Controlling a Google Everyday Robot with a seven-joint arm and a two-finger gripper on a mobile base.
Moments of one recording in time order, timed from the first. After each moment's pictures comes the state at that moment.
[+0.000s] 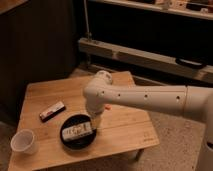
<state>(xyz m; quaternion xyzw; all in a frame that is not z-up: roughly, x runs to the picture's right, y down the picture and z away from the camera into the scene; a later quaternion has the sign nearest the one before) -0.123 0.151 0.703 -0.16 0.26 0.93 0.20</state>
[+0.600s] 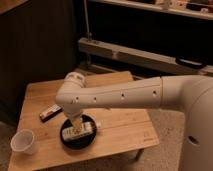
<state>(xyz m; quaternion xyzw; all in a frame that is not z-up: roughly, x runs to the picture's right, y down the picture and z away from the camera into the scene) -0.163 0.103 0.701 -0.16 0.22 0.93 0.23</state>
